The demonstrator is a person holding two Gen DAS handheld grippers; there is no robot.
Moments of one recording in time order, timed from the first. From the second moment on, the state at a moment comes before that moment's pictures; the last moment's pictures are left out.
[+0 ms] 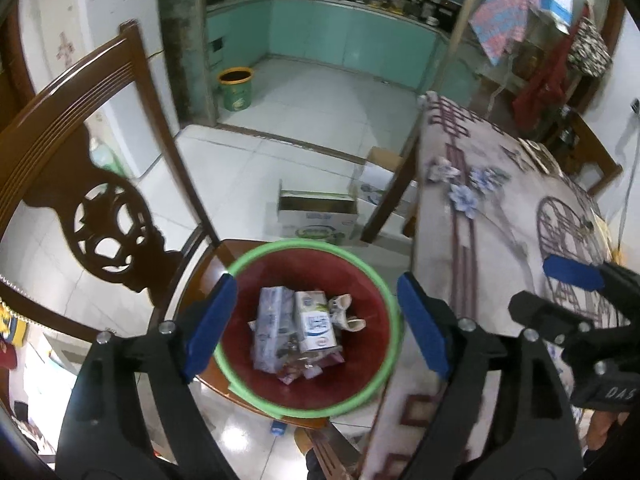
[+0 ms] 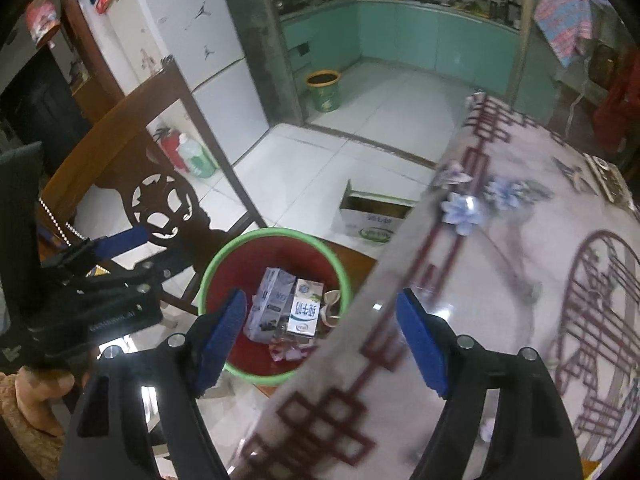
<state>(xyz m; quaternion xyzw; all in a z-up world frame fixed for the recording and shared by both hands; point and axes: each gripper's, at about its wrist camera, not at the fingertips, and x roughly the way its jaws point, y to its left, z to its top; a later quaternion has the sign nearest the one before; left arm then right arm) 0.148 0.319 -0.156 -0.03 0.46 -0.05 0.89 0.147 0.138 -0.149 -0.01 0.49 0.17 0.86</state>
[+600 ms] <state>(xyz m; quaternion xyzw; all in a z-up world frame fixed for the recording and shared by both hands) 0.039 0.085 -0.145 0.02 0.44 -0.16 0.88 0.001 -0.109 -0.133 0.06 0.48 0.06 0.87</state>
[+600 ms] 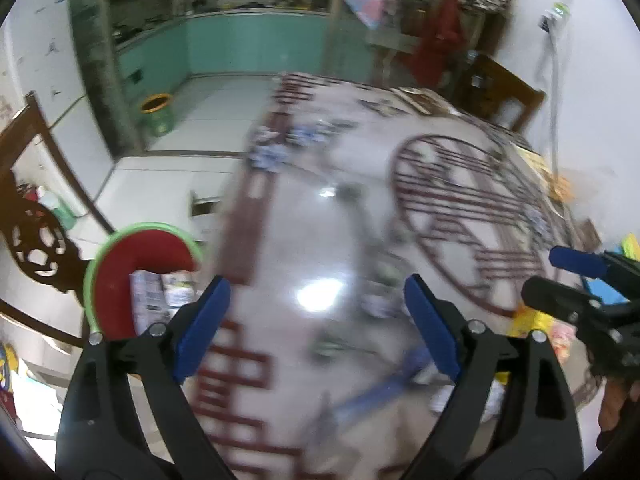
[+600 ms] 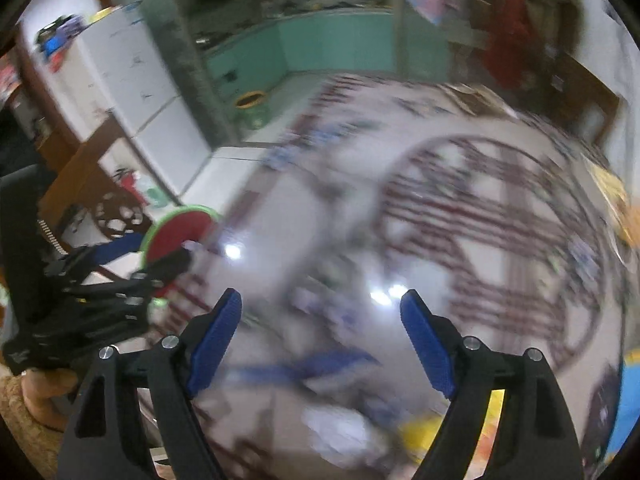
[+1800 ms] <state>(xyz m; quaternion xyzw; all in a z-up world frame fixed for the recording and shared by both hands) -0.035 -0.144 -0.216 0.10 0.53 -0.33 0.78 -0.091 -0.315 -0.186 0.15 0.51 -0.09 0.84</state>
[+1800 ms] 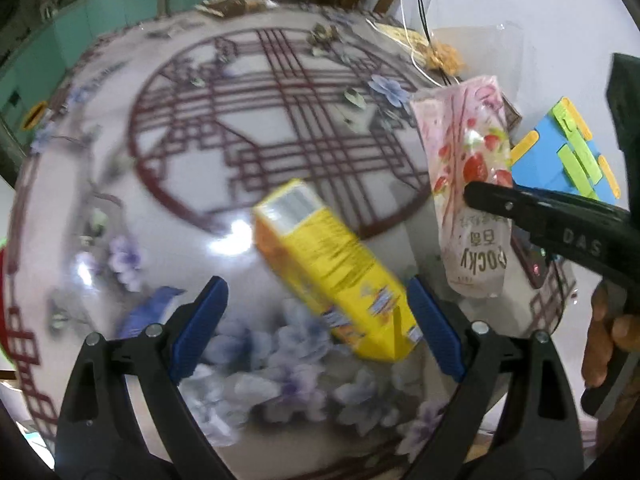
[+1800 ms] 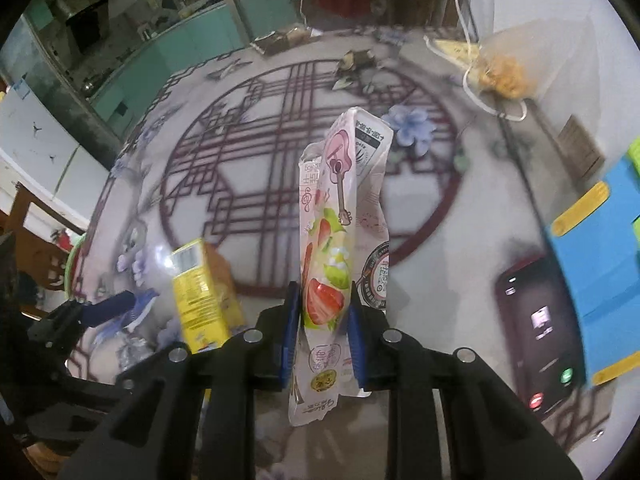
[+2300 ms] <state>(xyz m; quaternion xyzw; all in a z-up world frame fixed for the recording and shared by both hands) -0.009 -0.155 -0.239 0.07 0.58 -0.29 0.76 -0.091 -0.316 -0.178 0.15 0.50 -0.10 0.85</state>
